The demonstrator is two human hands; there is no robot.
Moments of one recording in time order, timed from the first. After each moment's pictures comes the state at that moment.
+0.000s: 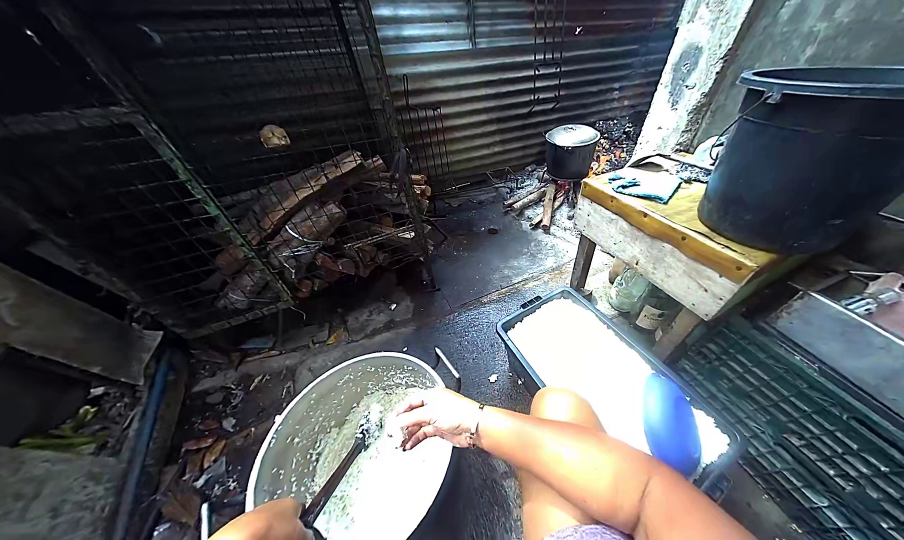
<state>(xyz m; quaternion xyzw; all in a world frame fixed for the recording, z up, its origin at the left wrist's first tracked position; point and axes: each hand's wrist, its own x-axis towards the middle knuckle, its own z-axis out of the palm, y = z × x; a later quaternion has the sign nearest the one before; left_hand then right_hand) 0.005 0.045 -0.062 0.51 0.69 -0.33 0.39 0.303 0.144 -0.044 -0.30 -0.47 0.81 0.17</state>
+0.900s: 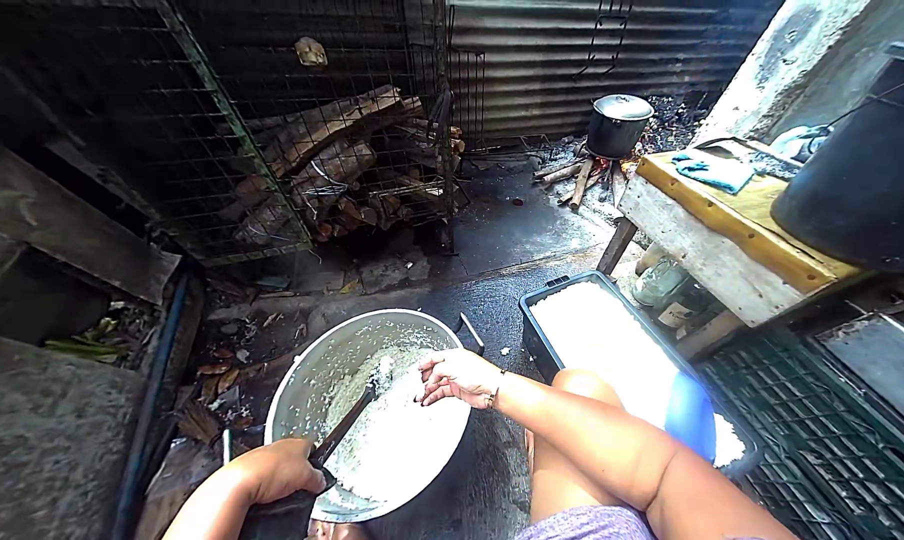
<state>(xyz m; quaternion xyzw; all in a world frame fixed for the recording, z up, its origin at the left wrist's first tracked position) -0.006 0.046 -0.045 0.50 0.68 -0.32 0.42 0.280 0.157 -0.054 -0.34 -0.46 0.80 0.16</state>
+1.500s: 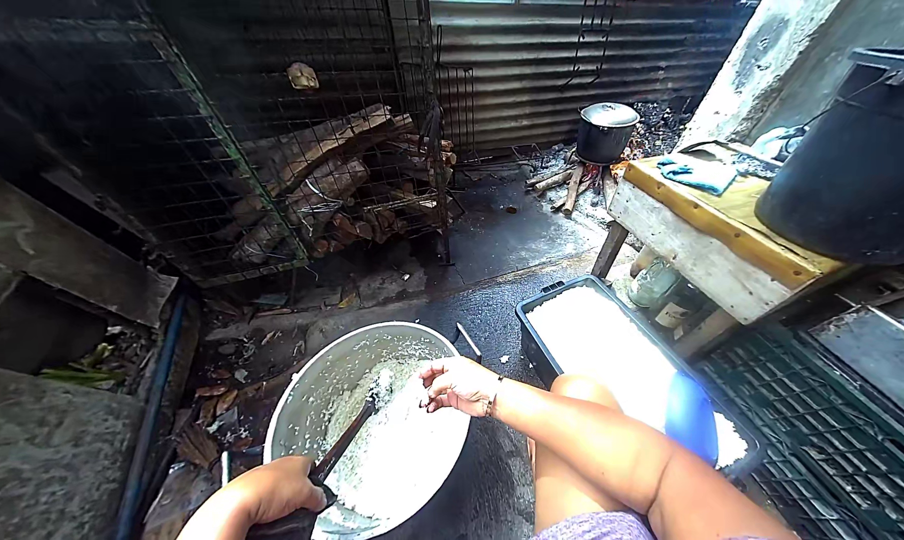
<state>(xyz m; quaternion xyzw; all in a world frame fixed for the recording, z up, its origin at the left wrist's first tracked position) -0.008 0.046 -0.049 0.51 0.68 -0.32 0.42 0.283 0.157 -0.054 -0.34 -0.43 0.82 0.18</state>
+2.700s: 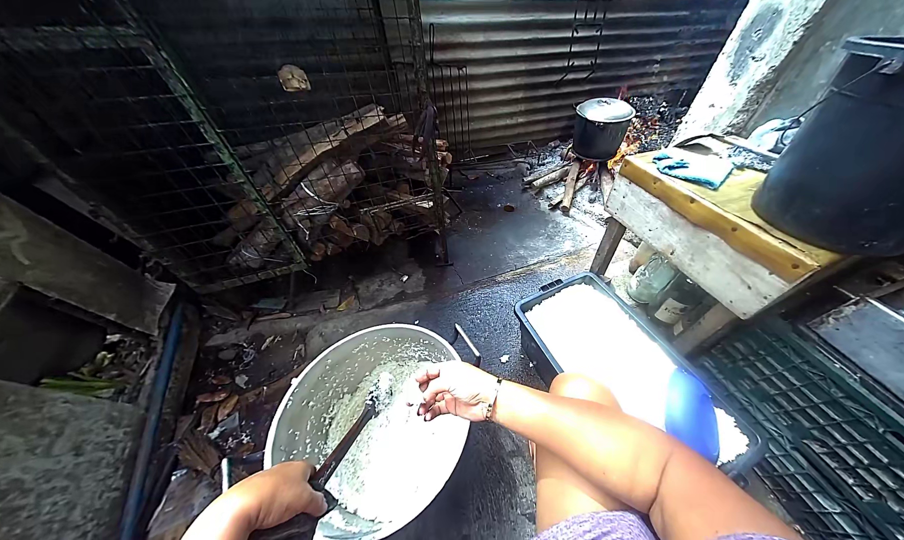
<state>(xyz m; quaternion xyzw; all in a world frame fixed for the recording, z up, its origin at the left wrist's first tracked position) -0.007 0.047 -0.049 0.50 0.68 -0.32 0.43 0.282 0.158 -0.055 -0.32 -0.39 0.85 0.17</state>
